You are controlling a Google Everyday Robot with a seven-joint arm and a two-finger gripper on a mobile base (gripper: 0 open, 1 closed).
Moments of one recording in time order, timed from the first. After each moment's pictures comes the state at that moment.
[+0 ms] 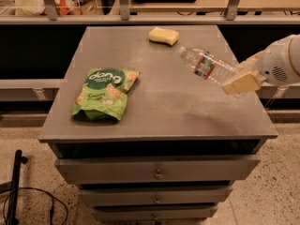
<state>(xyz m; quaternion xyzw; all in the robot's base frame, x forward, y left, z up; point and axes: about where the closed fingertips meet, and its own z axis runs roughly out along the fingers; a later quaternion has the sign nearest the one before) 0.539 -0.233 0.911 -0.41 0.83 0.06 0.37</state>
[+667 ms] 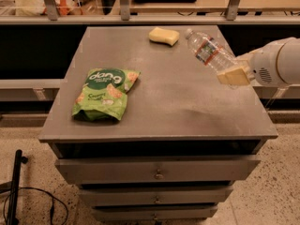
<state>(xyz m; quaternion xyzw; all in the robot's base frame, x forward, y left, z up) 0.559 -0.238 0.925 -0.32 0.83 -0.01 0.46</state>
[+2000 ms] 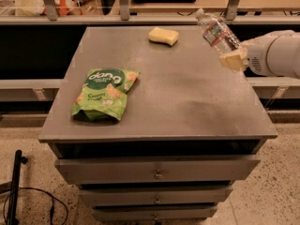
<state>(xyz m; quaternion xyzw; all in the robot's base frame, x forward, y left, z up) 0.606 -0.259 0.944 -0.25 0.81 -0.07 0.52</state>
